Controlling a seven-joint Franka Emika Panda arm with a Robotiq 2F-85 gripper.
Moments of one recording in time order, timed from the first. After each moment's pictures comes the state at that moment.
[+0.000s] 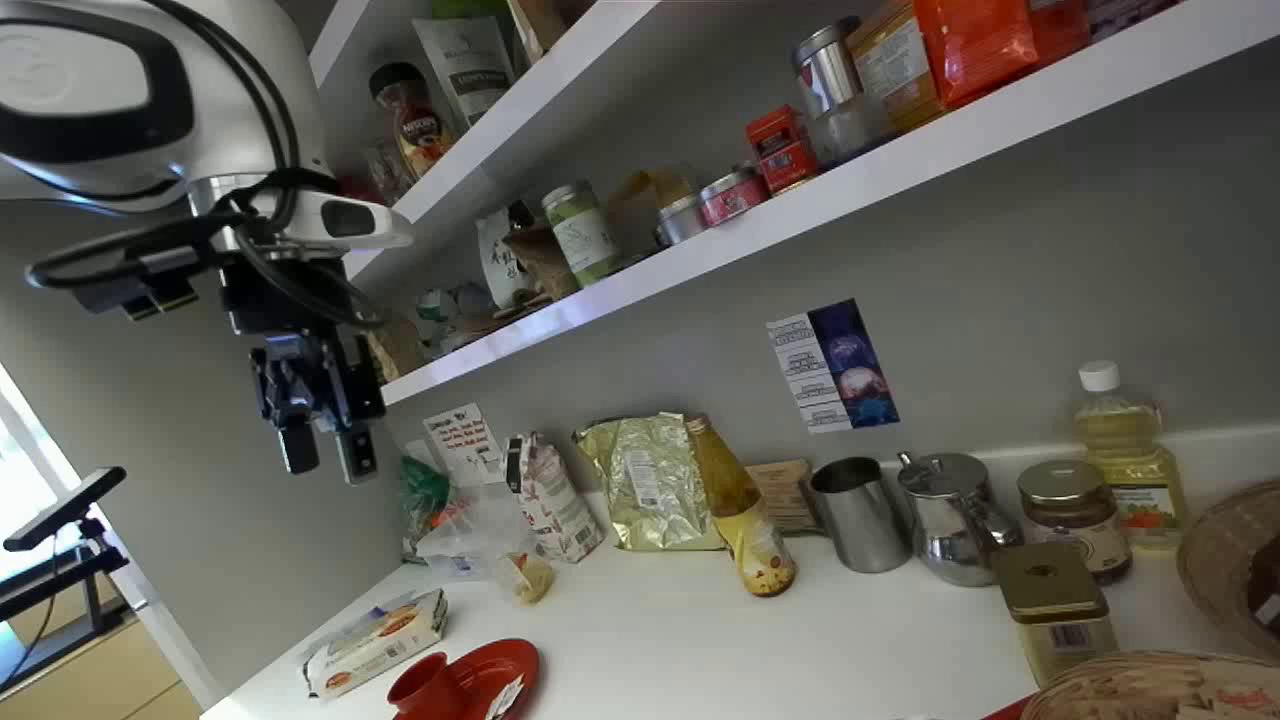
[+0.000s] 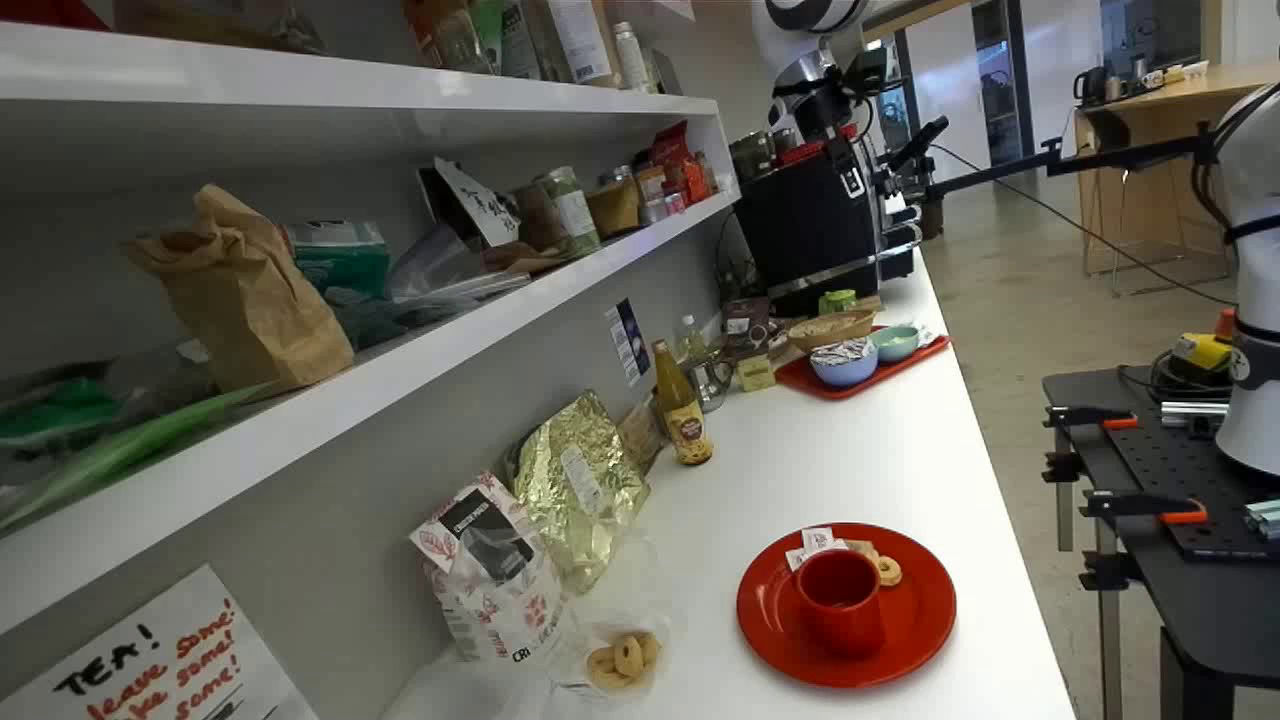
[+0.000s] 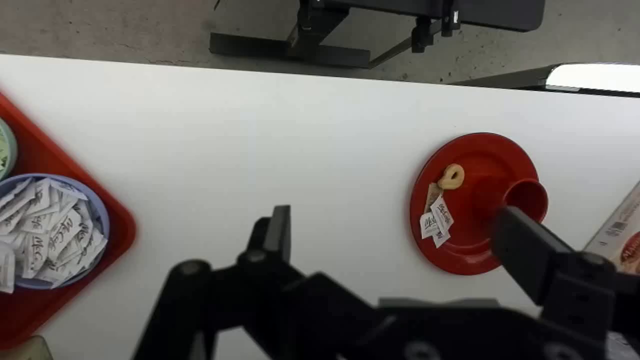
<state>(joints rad) -0.07 -0.16 -0.32 -1.94 0.03 1.53 -0.46</state>
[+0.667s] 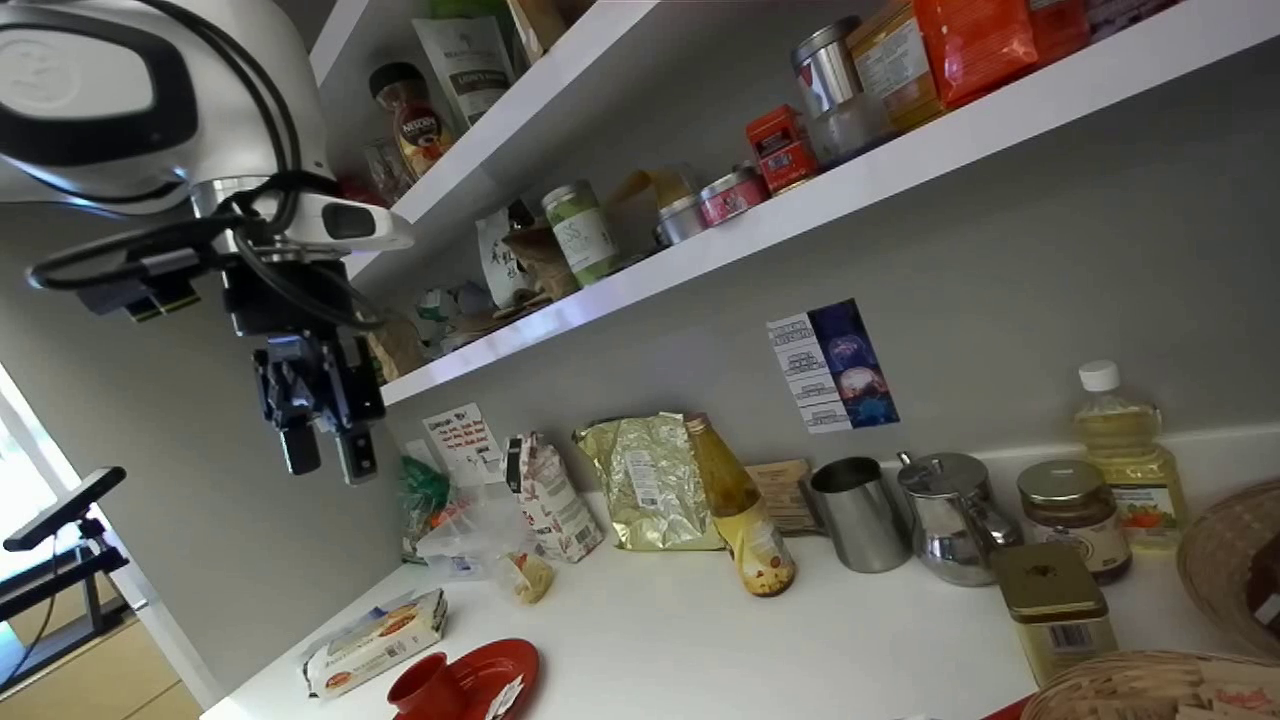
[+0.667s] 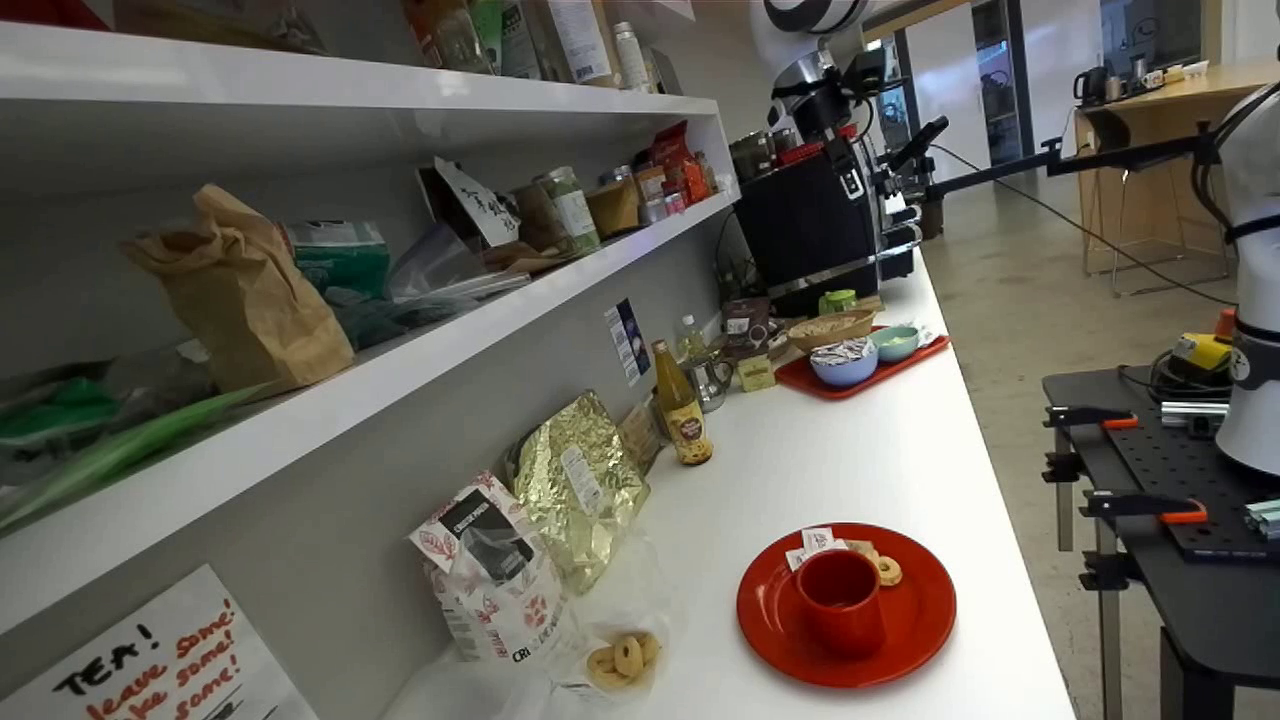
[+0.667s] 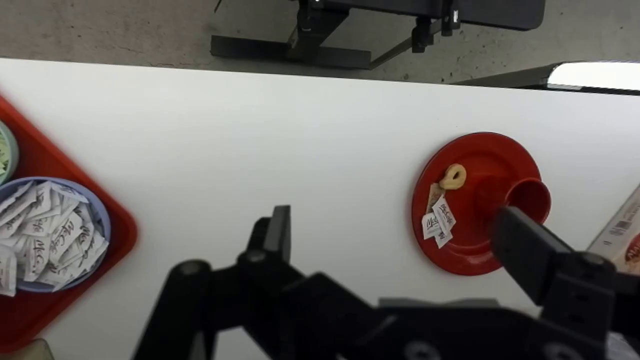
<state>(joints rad) -0.10 -0.16 -0.29 -1.94 0.03 1.53 -0.45</state>
